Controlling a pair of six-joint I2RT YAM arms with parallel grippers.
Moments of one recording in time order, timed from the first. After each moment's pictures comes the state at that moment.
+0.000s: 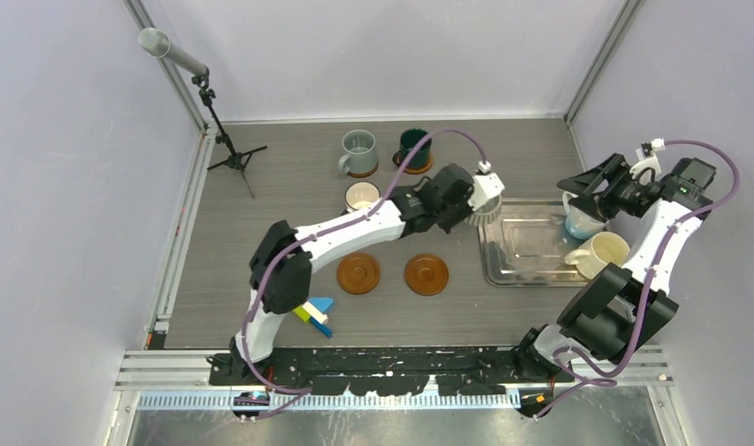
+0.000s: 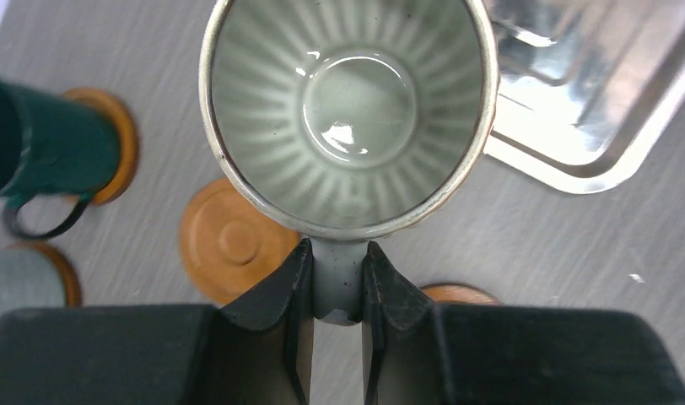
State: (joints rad) left arm -1.04 2.07 1.85 -0.44 -0.10 0.20; right arm -0.75 1.41 1.29 -0.88 -1.01 0.10
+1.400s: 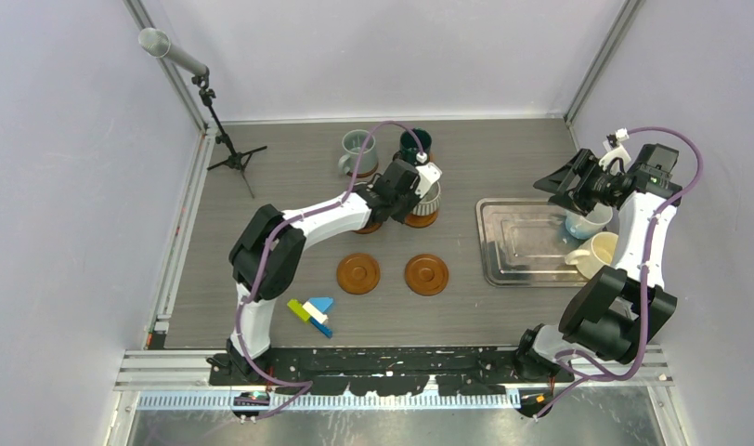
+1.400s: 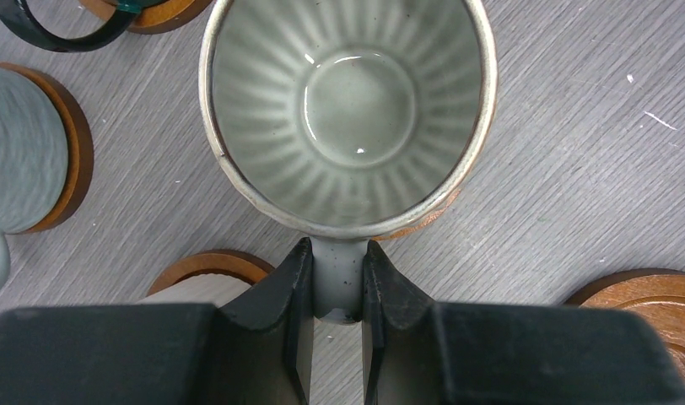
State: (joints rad) left arm -0.78 2.00 1.48 -0.21 -0.10 0.16; right arm -0.56 1.41 1.27 -0.83 -0.86 0.13
